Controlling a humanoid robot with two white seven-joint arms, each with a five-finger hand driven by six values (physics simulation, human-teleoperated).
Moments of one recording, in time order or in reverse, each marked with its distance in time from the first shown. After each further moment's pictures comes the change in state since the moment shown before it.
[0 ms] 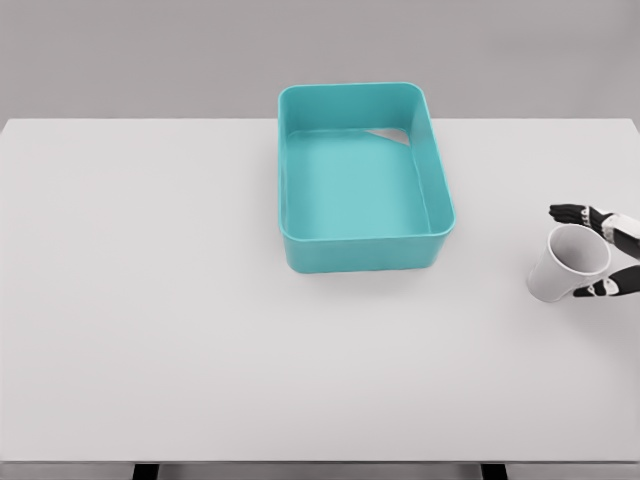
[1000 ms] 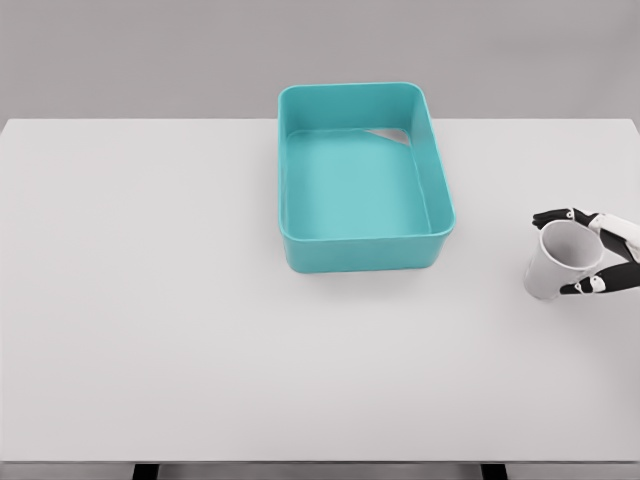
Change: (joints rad) left arm 0.000 0.000 0.000 0.000 0.000 0.000 0.000; right arm 0.003 -0.005 0.000 -0.062 0.007 0.000 0.000
